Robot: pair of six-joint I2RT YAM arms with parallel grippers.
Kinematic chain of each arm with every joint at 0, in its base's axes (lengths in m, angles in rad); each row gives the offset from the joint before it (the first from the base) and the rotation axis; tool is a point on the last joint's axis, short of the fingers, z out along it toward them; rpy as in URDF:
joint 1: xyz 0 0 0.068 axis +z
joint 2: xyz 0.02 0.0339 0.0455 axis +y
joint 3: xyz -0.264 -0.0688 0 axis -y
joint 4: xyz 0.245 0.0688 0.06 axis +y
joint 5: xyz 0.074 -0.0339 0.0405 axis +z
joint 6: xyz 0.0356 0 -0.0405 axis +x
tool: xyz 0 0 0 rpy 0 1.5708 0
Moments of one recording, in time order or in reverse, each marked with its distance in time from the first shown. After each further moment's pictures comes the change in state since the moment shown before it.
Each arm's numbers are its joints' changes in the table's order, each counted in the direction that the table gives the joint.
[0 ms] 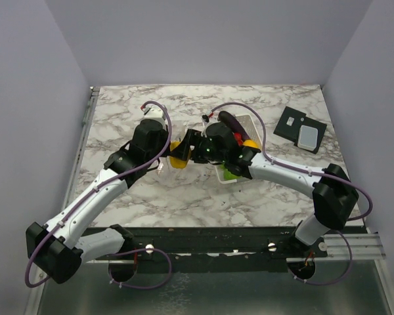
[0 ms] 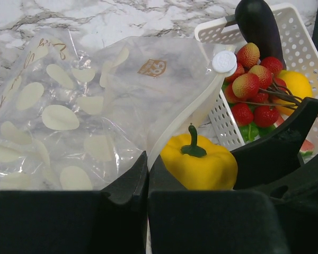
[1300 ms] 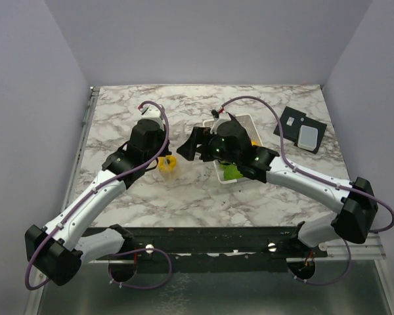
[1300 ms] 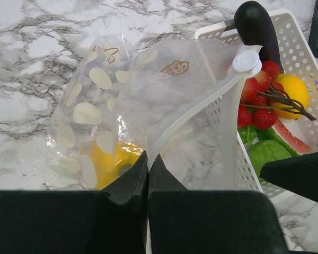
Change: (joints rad) left arm 0.021 -0.015 -0.011 -0.015 -0.022 0.000; right arm 0.036 -0.166 0.018 0.137 -0.122 -0.125
